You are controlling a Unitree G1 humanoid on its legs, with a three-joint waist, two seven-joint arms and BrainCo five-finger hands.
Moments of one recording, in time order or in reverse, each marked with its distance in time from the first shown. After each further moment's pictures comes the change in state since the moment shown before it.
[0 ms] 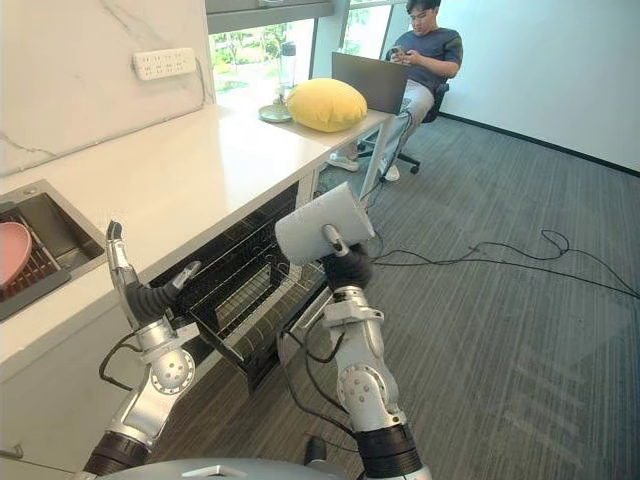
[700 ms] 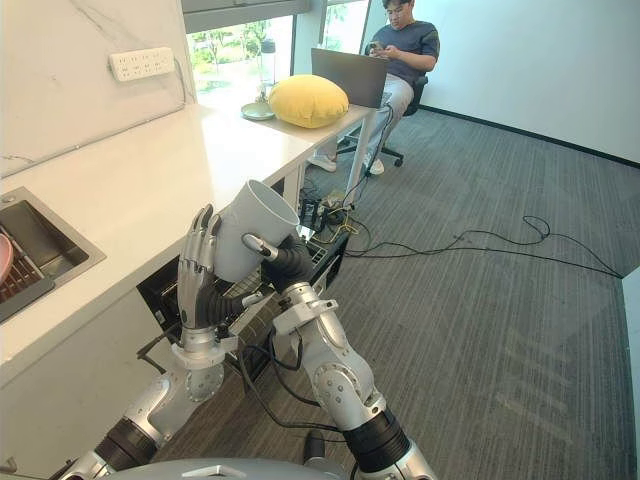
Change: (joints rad) left arm -0.108 0.077 -0.273 -0.024 0.369 0.053 0.076; right arm -0.098 -0.062 0.297 -0.047 -0.039 0.136 0.040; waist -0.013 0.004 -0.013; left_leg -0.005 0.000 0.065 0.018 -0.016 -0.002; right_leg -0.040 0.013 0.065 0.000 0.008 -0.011
